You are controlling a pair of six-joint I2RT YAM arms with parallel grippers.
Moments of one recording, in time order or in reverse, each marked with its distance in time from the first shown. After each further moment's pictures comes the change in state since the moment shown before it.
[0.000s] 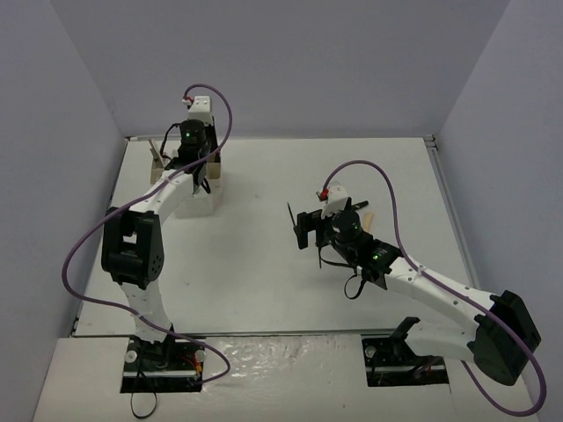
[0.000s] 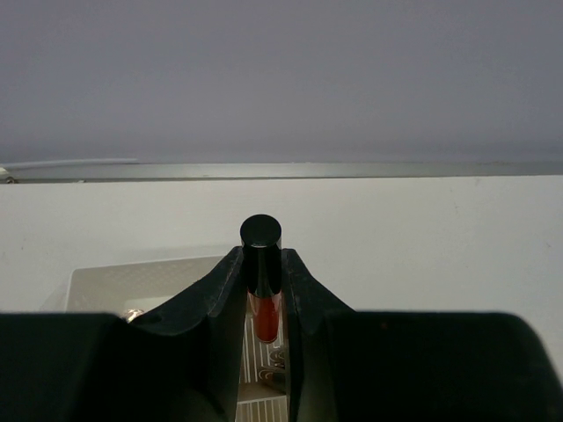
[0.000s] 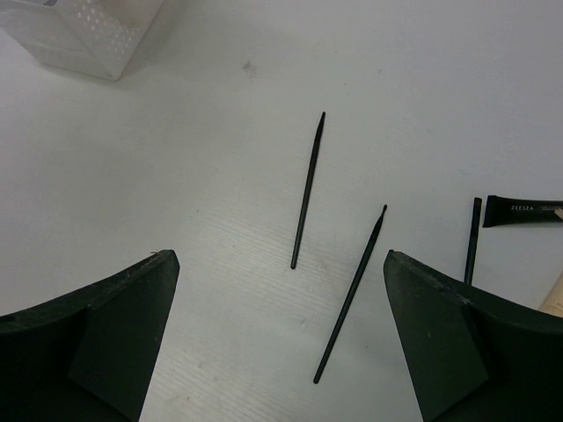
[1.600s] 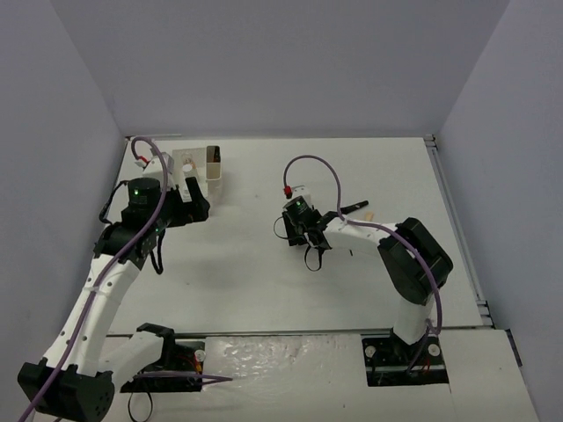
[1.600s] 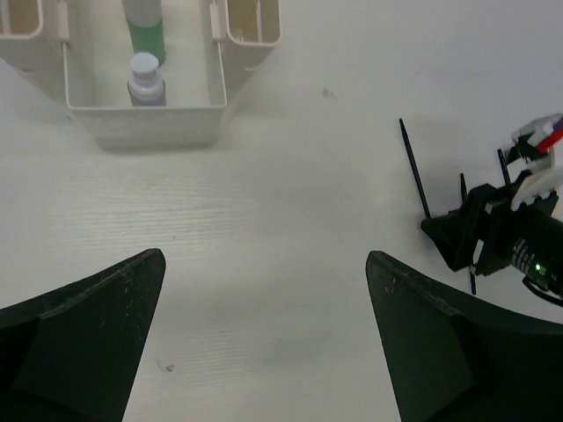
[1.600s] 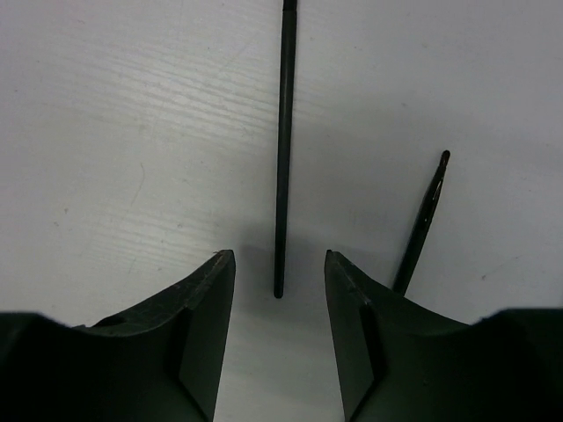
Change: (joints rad) left arm 0.000 -0.861 -0.409 -0.778 0.168 -0.257; right arm -0.021 0.641 0.355 -0.248 0.030 0.137
